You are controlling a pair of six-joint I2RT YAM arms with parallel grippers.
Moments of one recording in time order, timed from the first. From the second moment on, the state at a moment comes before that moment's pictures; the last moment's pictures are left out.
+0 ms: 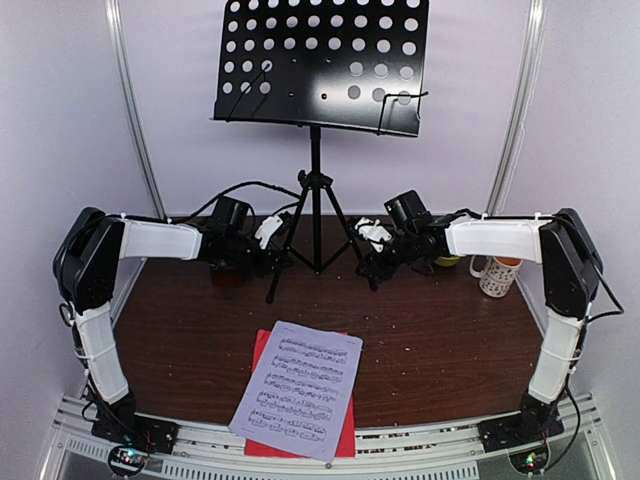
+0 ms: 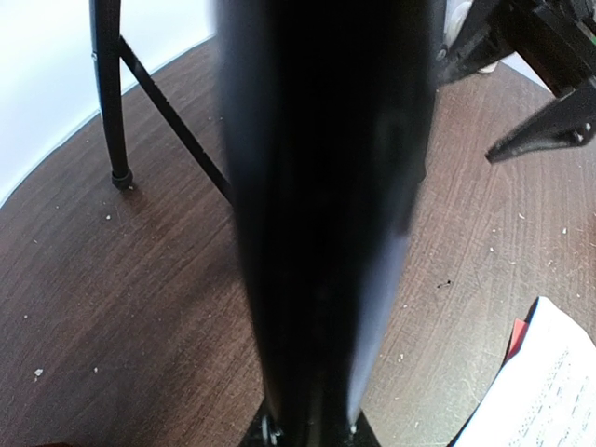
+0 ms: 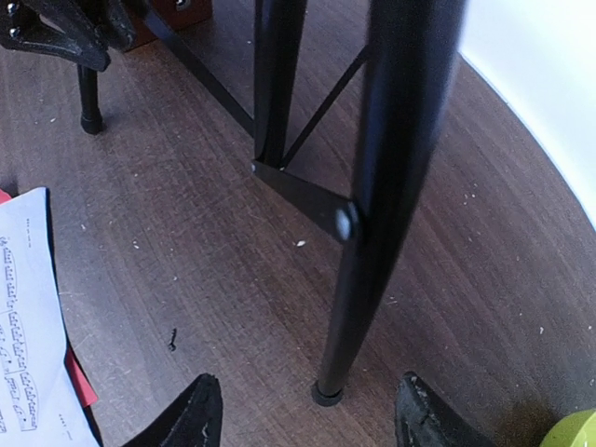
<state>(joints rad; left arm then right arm) -0.49 1.93 1.27 -0.04 0.50 0.27 0.59 1.87 1.35 -0.28 -0.16 -0.33</state>
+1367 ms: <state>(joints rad) -0.49 1.93 1.27 -0.05 0.50 0.27 0.55 2.04 1.51 -0.17 -0.28 -0.25</state>
